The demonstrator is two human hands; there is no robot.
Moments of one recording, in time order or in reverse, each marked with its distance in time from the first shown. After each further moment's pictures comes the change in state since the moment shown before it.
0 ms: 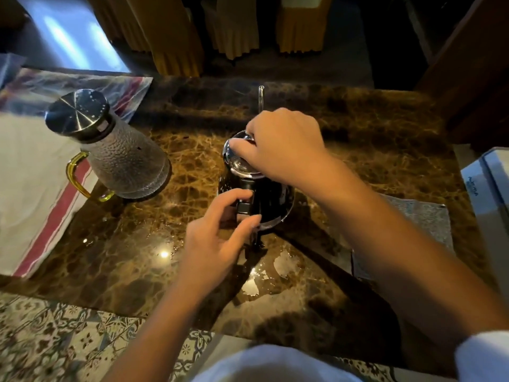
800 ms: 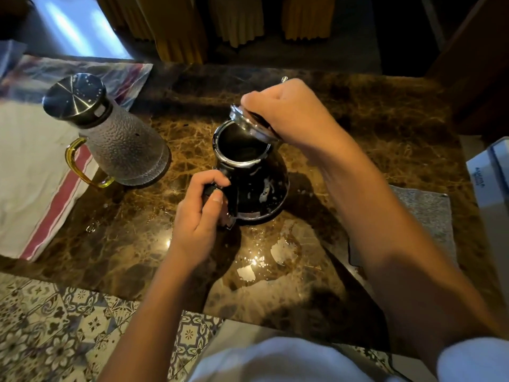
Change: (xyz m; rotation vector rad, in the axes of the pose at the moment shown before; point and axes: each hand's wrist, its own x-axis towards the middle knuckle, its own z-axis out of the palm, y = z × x) left_hand 0.004 -0.031 -0.006 -0.101 0.052 -0.069; right_hand 0.005 0.025 -0.014 0.878 -0.106 0.188
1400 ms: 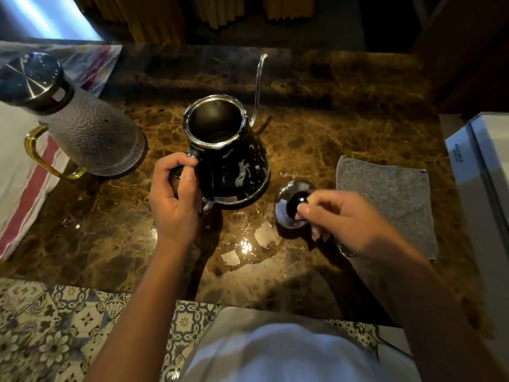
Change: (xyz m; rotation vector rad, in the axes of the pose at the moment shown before) left_hand 0.003 0.006 0.021 -0.133 0.290 -0.060; right_hand -0.167 0.113 -0.028 0.119 -0.166 0.205
